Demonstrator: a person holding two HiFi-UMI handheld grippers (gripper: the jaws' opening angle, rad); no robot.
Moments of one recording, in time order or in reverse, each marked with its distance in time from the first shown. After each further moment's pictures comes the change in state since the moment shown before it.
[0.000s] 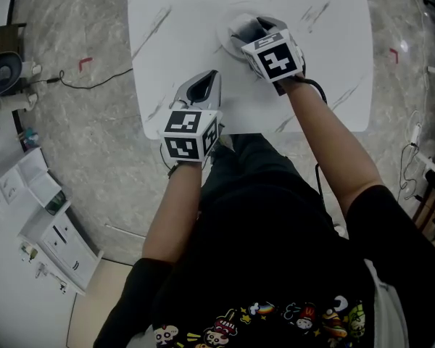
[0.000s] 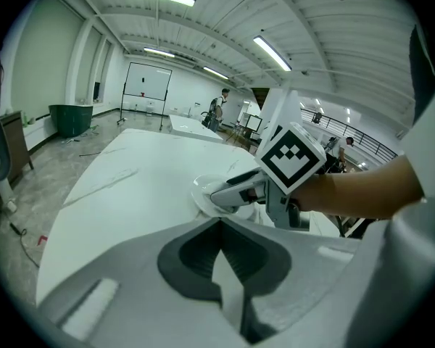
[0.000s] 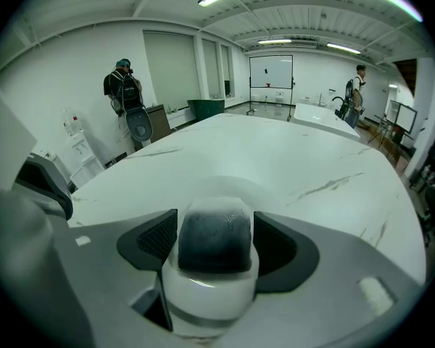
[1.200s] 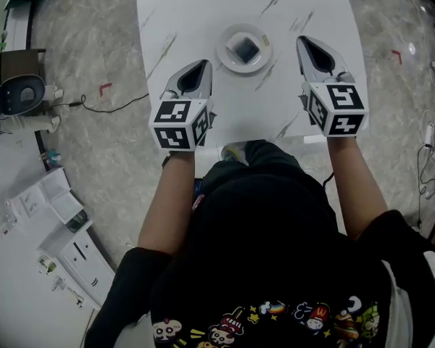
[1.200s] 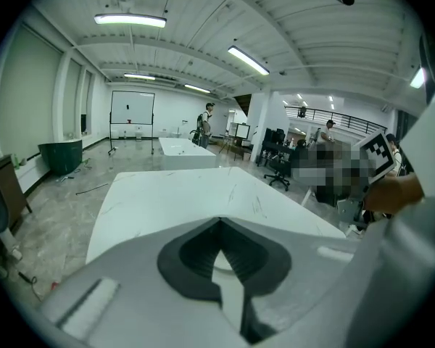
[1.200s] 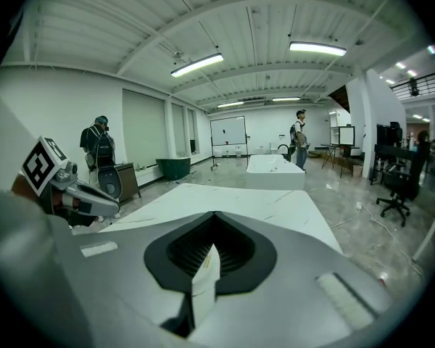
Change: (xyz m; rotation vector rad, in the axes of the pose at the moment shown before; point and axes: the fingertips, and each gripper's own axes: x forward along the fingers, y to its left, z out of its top) left arm -0.027 -0.013 0.094 0.187 -0.095 0.014; right arm -0.217 -0.062 0.022 0.186 -0.481 -0.244
